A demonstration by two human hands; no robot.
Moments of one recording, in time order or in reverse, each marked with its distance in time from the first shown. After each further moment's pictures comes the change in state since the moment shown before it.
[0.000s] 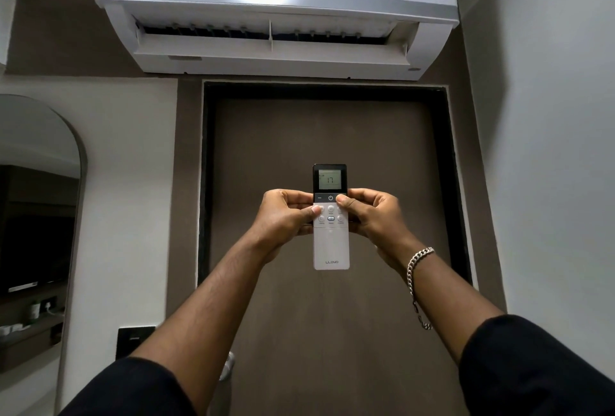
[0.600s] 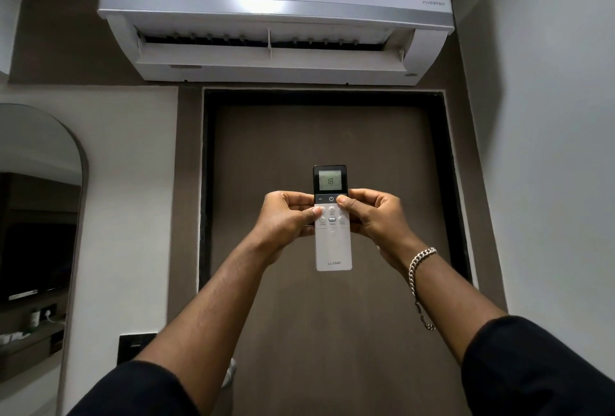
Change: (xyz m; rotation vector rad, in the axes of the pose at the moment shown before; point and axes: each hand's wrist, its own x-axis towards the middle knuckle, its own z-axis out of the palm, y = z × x) left_hand 0.000 0.008 0.004 0.015 0.015 0.003; right_hand -0.002 -0.010 -0.001 0.021 0.001 -0.015
